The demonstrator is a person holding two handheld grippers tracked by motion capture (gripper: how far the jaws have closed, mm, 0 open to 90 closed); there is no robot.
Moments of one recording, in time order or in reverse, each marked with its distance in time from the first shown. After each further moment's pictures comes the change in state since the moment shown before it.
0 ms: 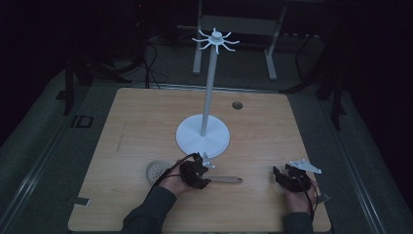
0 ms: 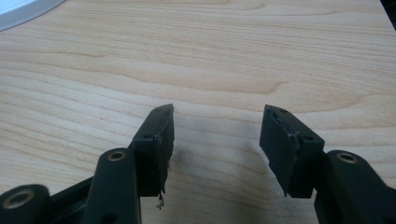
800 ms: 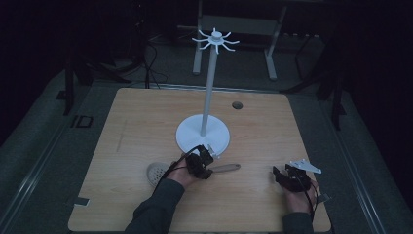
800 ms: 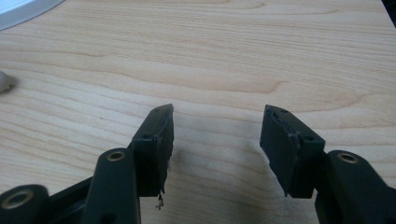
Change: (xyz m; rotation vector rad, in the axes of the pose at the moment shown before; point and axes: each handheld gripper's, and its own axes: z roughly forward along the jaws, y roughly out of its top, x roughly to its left) left arm 0.017 0.026 0.010 0.050 0.060 -0.061; right arm 0.000 0.000 0.000 0.003 0.002 0.001
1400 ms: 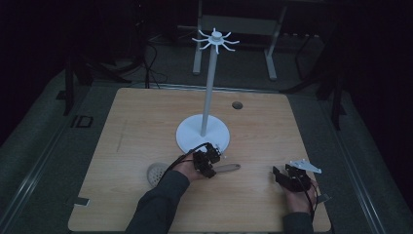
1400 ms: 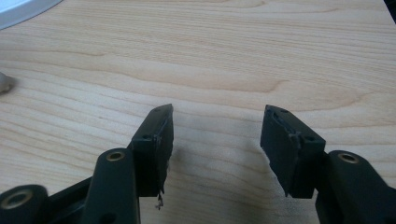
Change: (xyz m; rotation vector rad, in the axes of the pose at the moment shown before) left arm 0.003 0.020 0.015 0.119 -0.101 0.078; right arm 0.000 0.000 0.000 0.004 0.001 0.003
